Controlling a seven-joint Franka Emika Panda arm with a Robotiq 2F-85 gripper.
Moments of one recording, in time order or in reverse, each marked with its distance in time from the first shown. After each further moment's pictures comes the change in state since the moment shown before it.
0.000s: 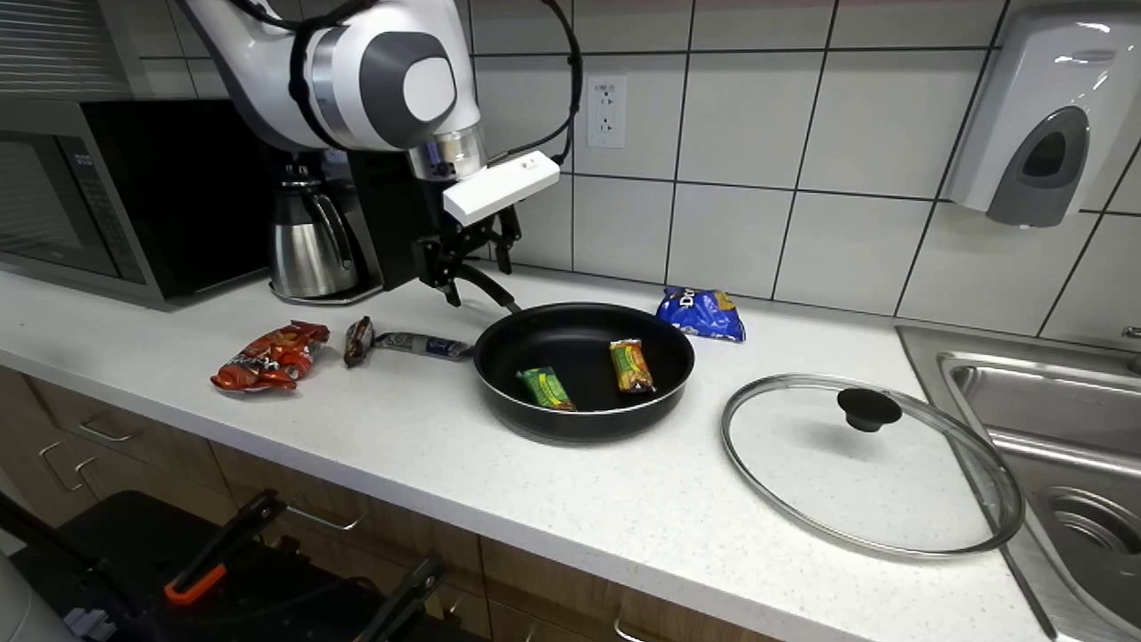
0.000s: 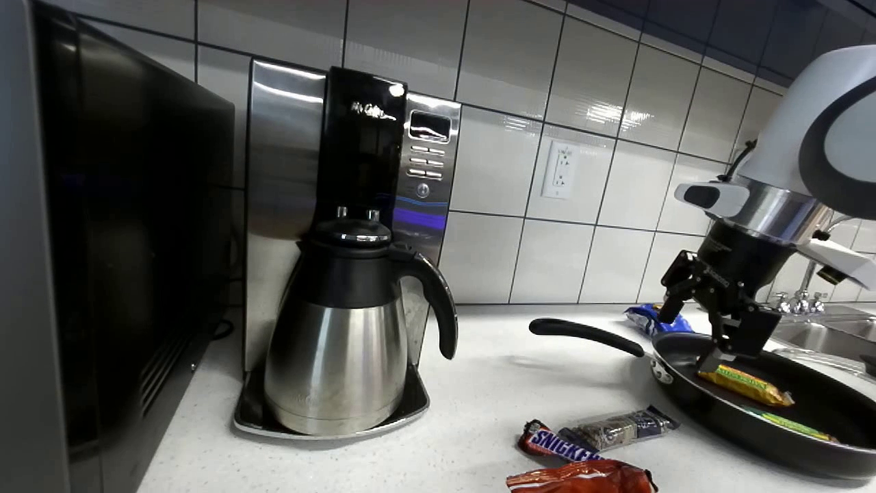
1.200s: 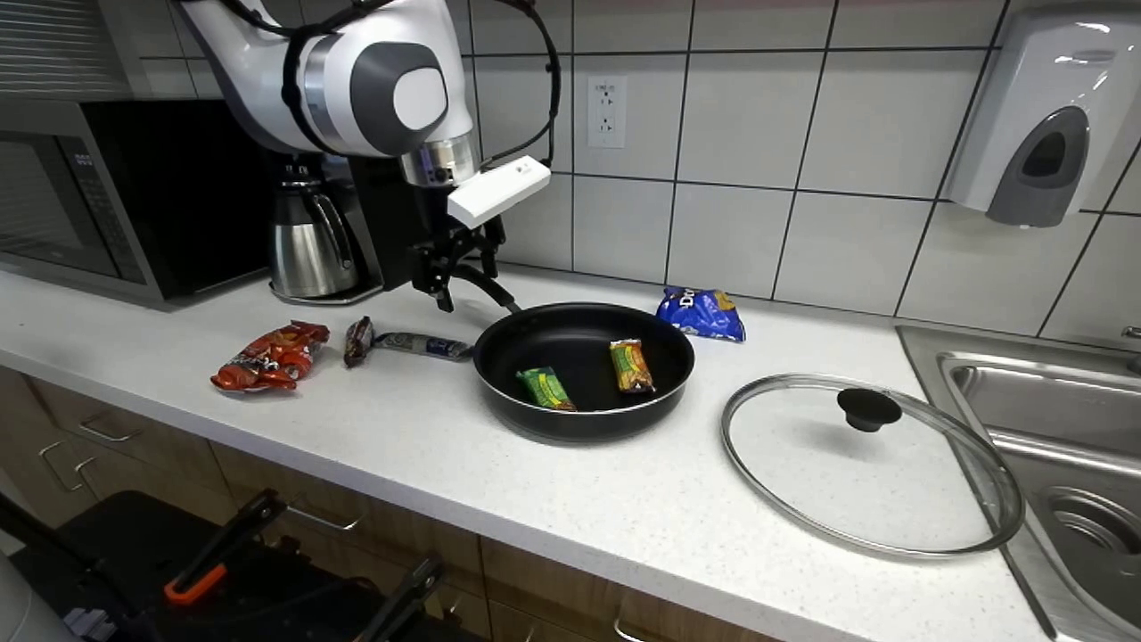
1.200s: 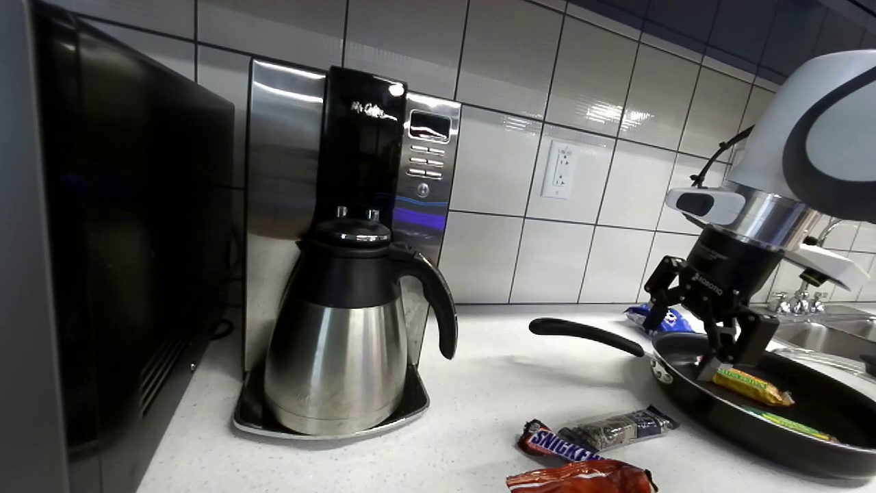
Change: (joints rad) arm 0.016 0.023 0.016 0.009 0.051 -0.009 -0.181
